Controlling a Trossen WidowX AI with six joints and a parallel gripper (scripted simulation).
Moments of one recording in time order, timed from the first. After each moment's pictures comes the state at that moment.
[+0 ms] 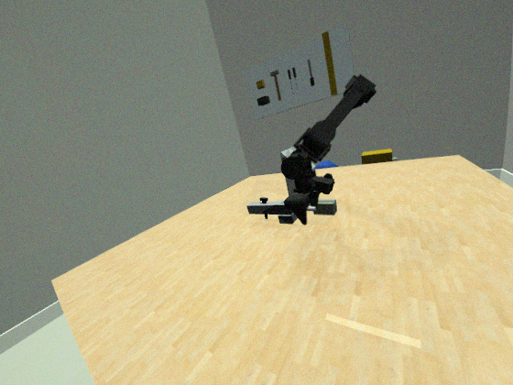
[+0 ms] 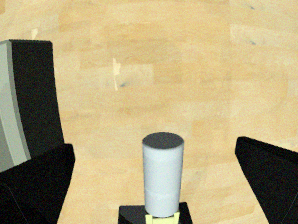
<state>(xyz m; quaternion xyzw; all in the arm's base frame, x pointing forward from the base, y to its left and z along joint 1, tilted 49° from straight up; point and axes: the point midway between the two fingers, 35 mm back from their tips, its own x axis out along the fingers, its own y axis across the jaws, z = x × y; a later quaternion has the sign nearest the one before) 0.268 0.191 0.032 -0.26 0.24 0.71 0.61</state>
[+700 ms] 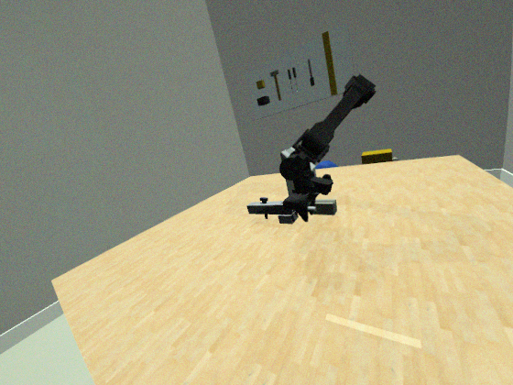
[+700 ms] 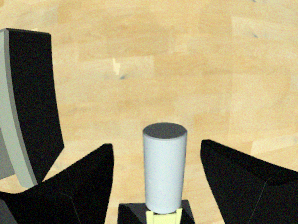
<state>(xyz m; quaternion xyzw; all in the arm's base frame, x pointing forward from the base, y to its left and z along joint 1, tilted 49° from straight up) 0.268 0.189 0.028 -0.26 0.24 0.71 0.61</state>
